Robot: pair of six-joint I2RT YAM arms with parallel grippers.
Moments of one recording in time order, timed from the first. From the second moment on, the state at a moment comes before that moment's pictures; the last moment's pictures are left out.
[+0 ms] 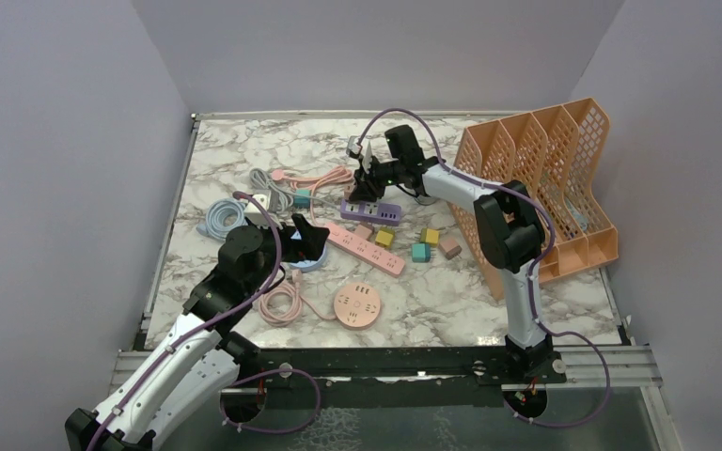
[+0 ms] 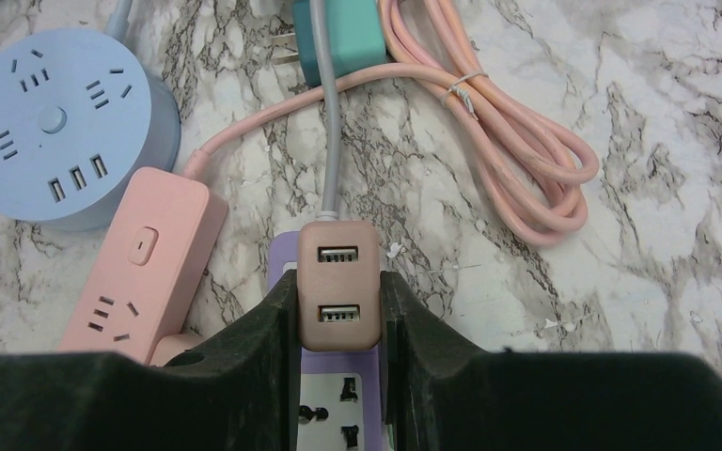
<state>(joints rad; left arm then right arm) -0.56 0.62 0.56 -0.19 -0.08 -0.51 0.54 2.18 1.64 -0.13 -0.72 -0.46</state>
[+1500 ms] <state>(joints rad) -0.56 0.72 0.58 -0.14 -0.11 -0.55 0.56 2.20 1.59 -0.04 -0.55 -0.29</state>
